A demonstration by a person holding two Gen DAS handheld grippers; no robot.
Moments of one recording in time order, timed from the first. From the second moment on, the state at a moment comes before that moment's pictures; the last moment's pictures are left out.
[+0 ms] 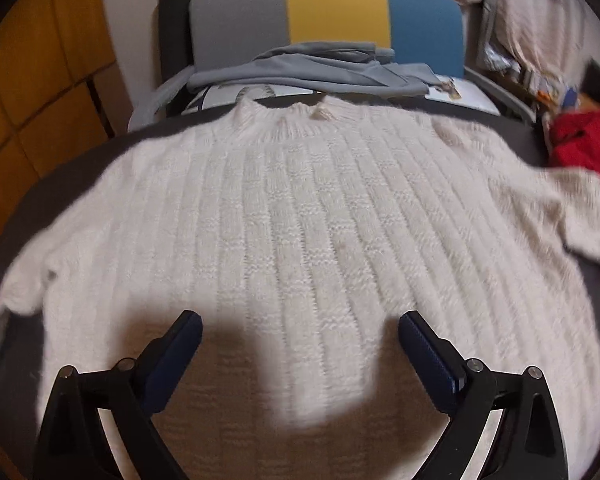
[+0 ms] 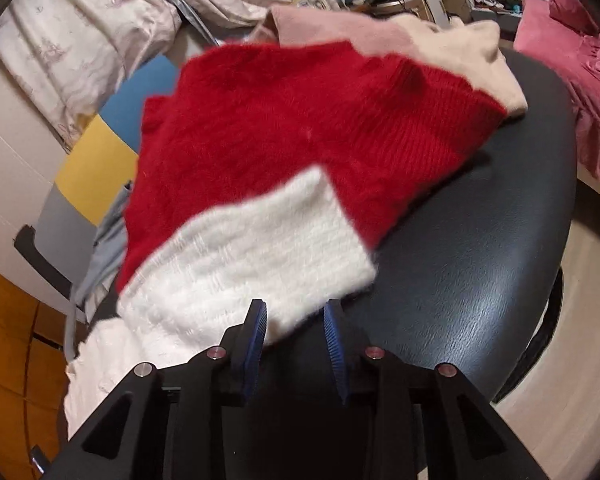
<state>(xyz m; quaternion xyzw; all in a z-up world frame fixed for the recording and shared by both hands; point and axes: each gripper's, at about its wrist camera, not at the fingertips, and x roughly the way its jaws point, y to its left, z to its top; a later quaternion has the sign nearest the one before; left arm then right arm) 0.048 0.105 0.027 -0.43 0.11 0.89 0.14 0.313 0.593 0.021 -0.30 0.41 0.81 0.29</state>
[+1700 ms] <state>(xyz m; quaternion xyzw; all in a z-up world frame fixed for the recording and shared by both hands) -0.002 -0.384 0.053 -0.40 0.00 0.89 -0.21 -0.058 -0.057 -0.022 -0.43 -0.05 0.86 -0.28</state>
